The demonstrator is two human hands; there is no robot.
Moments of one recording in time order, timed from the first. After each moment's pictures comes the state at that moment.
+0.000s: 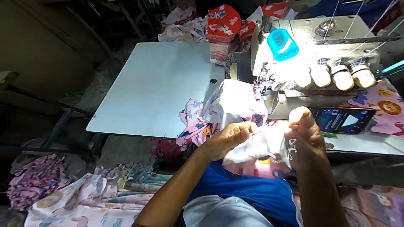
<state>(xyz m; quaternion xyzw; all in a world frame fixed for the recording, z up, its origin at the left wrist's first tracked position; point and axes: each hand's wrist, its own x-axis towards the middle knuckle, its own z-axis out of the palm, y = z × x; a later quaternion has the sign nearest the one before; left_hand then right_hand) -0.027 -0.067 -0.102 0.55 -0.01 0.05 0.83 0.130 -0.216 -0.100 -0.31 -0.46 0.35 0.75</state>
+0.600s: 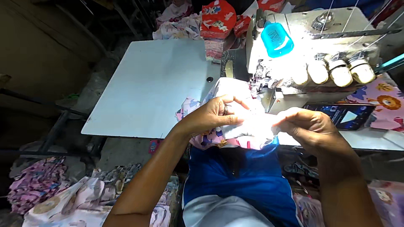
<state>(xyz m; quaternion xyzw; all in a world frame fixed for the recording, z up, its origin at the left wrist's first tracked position) -0.012 -0.015 -0.056 0.71 0.05 0.04 0.70 0.185 -0.220 -0.099 -0.44 -0.56 0.33 0.61</state>
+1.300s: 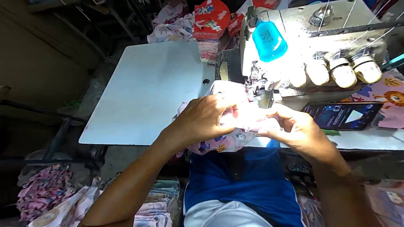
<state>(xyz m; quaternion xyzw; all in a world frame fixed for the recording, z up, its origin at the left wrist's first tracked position) -0.003 -0.010 -0.043 0.99 0.04 0.09 0.14 0.170 -0.205 -0.104 -0.58 -0.50 0.27 0.58</state>
